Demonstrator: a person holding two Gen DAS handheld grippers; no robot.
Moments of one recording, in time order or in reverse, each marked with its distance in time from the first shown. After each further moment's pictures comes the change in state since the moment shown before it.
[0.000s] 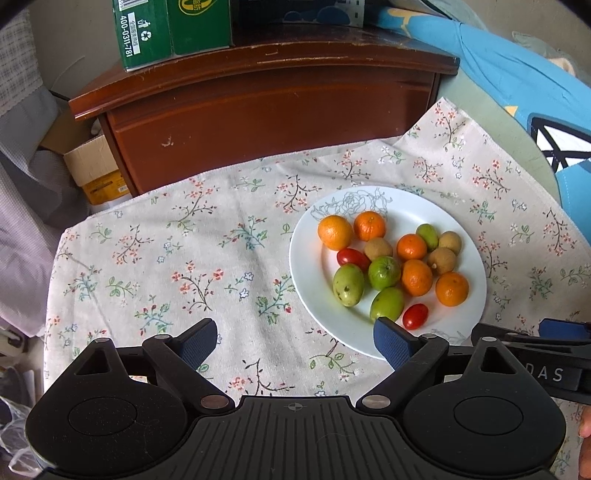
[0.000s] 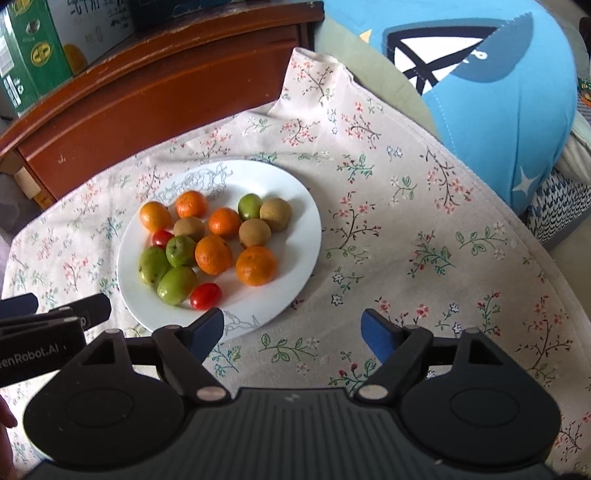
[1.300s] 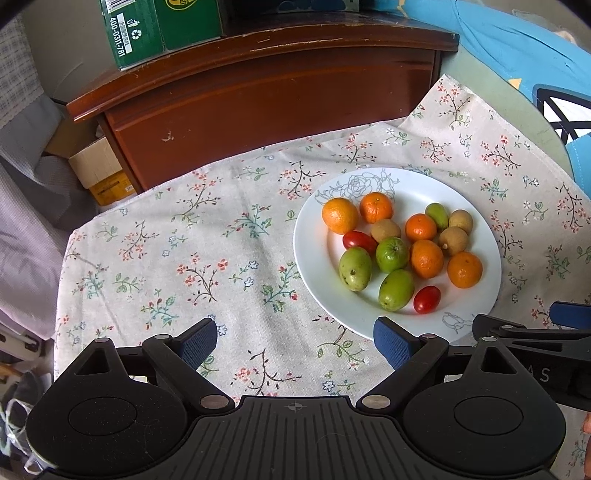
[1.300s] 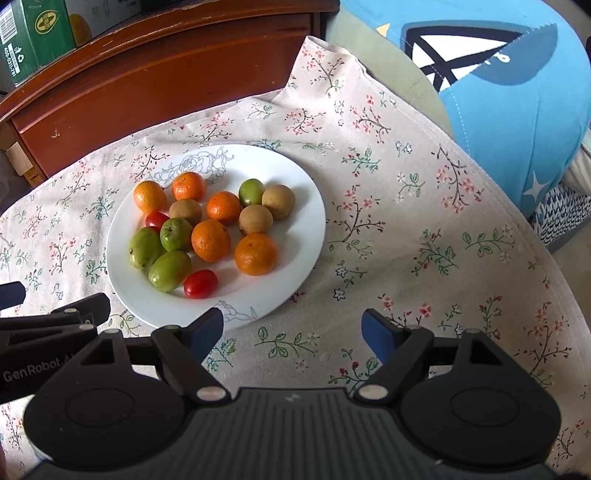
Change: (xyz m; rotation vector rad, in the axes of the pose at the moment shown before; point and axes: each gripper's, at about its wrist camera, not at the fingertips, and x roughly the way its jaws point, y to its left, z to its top) left arm 0.005 -0.006 -0.004 0.046 0.023 0.056; right arm 0.010 0.008 -0.001 -0.059 0.009 -0.036
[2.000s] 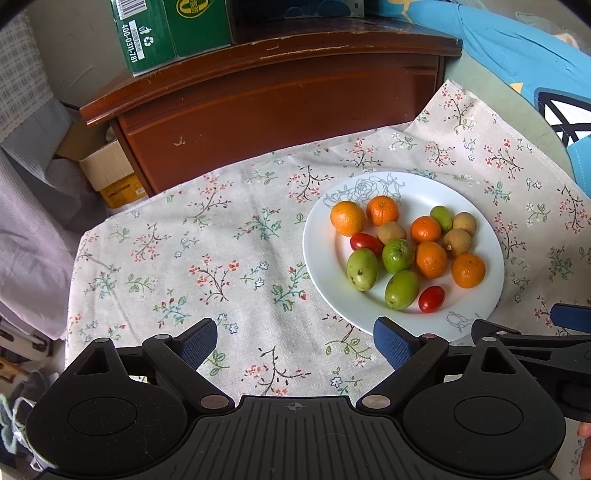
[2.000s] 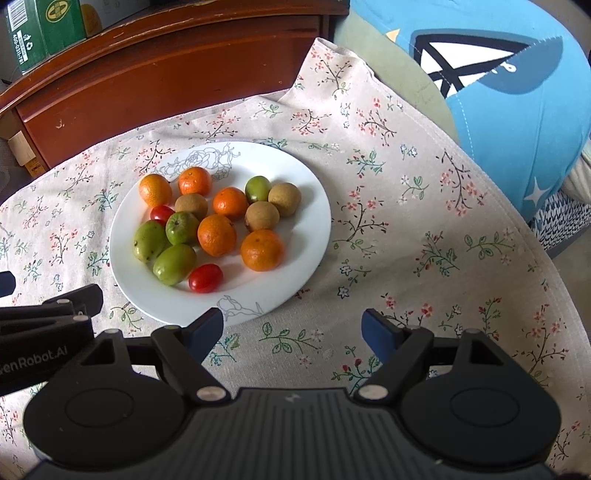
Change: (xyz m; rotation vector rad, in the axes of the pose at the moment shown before) left arm -0.010 0.002 -0.003 0.000 -0.016 0.025; right arm -0.002 0.006 -0.003 -0.034 -0.006 -0.015
